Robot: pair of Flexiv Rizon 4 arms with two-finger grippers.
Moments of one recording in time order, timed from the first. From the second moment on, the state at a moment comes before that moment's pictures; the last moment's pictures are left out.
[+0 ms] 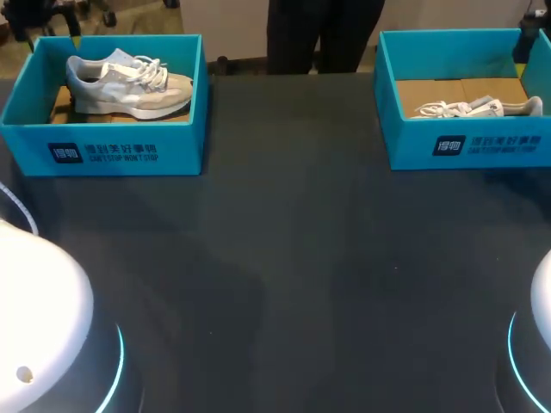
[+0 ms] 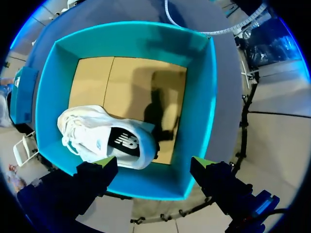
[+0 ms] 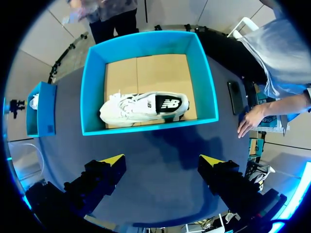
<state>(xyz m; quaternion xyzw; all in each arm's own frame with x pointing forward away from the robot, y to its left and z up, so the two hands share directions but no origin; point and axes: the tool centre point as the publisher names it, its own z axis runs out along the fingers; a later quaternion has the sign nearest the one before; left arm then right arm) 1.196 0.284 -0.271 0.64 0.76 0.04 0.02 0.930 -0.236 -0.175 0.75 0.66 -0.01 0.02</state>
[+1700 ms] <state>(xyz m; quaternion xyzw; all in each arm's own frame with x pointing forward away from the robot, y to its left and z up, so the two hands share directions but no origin) 1.212 0.281 -0.357 0.68 0.73 0.02 -0.03 0.930 -0.236 -0.175 0.75 0.66 -0.01 0.02</state>
